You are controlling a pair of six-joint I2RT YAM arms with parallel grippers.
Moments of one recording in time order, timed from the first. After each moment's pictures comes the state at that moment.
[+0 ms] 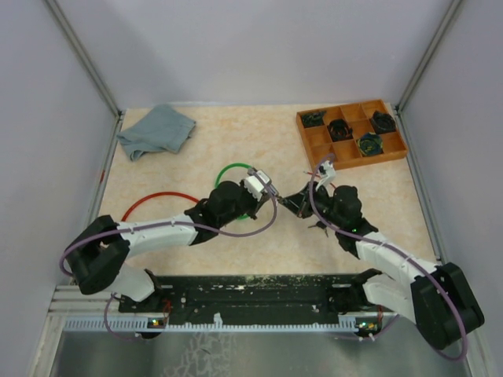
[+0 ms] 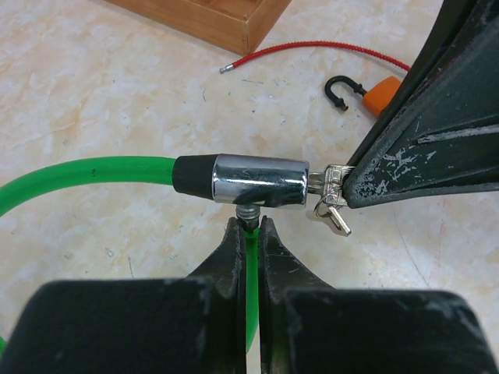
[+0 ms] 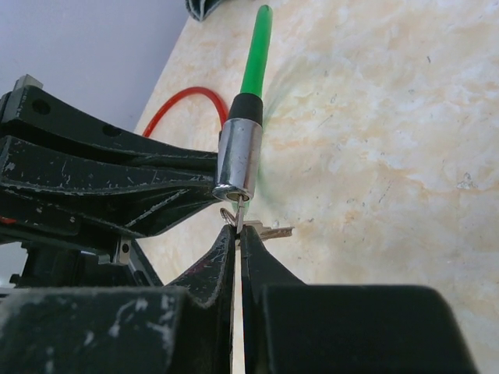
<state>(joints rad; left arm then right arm) -0.95 1.46 0.74 0.45 -0.07 0.00 0.44 1.01 0.35 0.49 -0.41 0.68</state>
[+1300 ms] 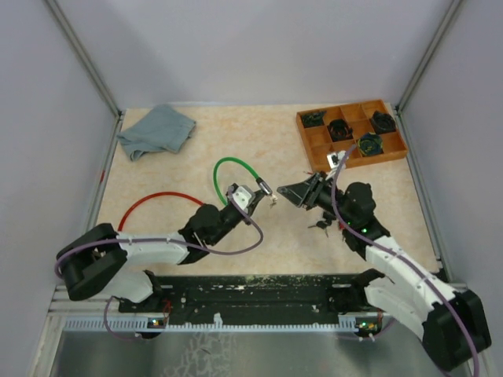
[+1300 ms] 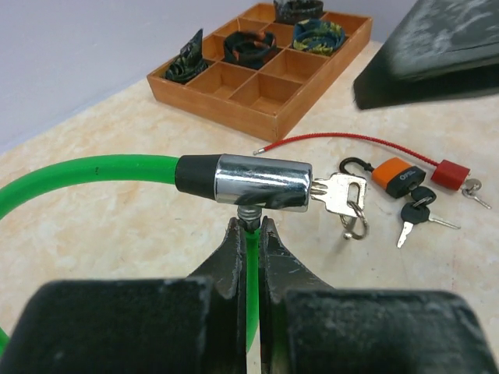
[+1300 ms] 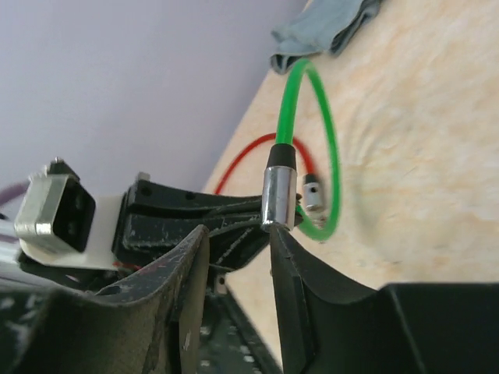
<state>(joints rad) -1.02 1.39 0.45 1.02 -0.23 0.13 0.44 0.92 0.44 0.49 -0.48 0.95</state>
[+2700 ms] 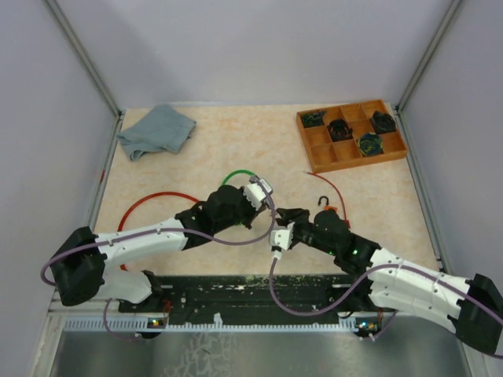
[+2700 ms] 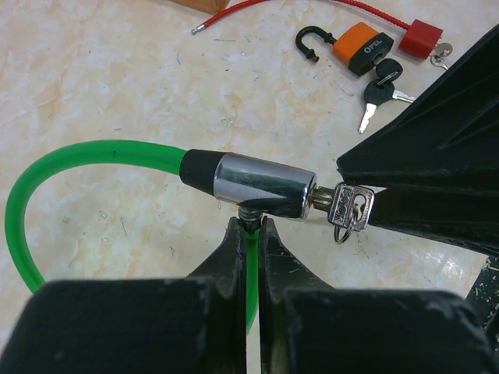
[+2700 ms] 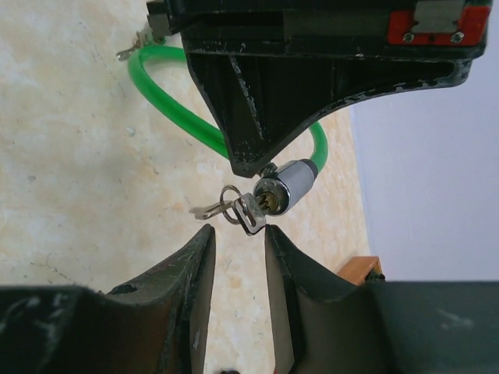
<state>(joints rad) -1.00 1.33 0.76 0.18 -0.11 0.06 0.93 0.76 0.38 0.11 -0.09 -0.94</state>
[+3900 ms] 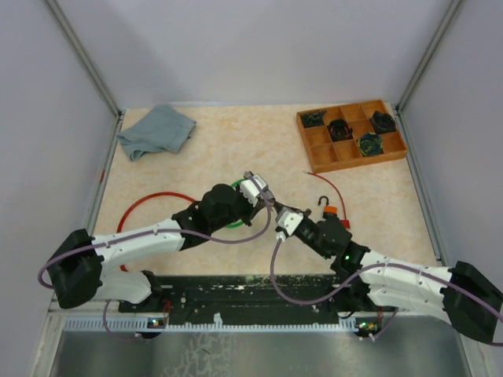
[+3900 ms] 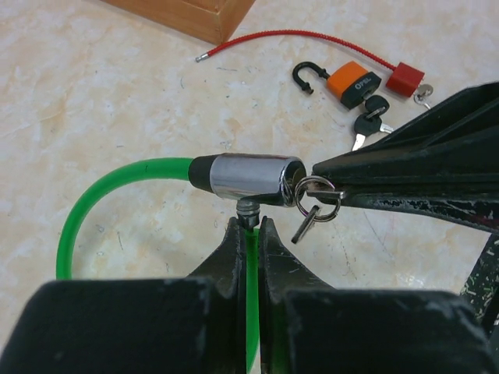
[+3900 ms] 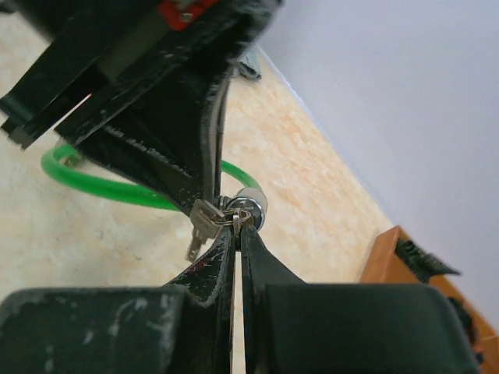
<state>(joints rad) -0.99 1.30 0.74 0.23 -0.07 0.01 0.97 0.85 0.25 0.61 0.10 -0.65</state>
